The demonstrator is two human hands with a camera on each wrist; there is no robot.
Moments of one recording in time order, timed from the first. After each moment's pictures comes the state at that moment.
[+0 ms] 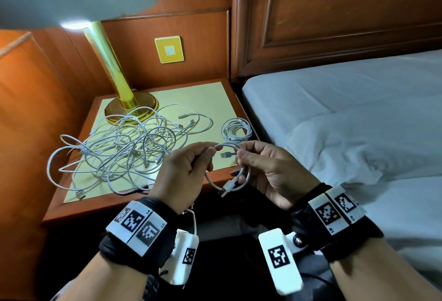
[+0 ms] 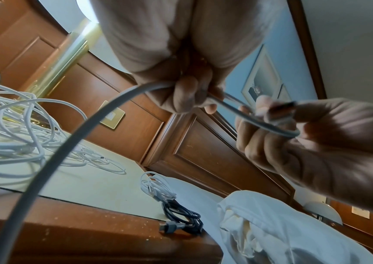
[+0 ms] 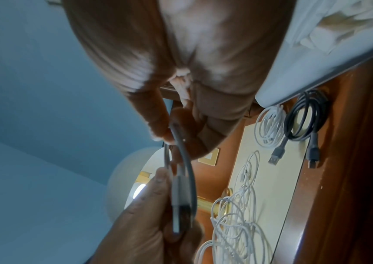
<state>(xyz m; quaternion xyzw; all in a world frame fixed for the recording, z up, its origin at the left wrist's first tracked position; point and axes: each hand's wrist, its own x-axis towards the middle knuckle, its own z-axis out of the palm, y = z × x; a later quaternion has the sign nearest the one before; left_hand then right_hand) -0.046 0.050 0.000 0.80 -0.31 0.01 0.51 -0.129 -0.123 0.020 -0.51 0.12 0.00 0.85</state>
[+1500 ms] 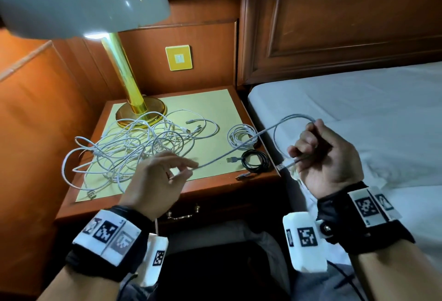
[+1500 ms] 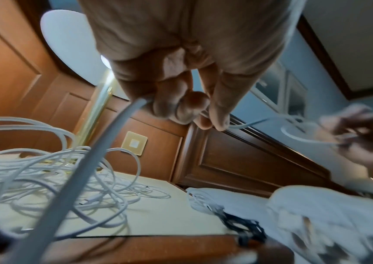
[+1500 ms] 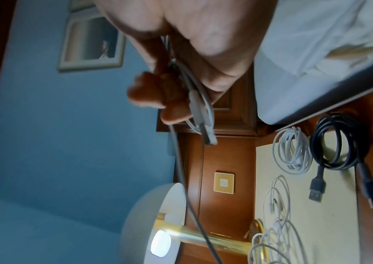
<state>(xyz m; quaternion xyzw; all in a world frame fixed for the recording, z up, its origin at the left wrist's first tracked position) -0.034 0.106 0.009 0.86 -0.32 0.09 0.38 -0.142 -0.165 0.044 -0.37 0.16 -0.24 0.88</state>
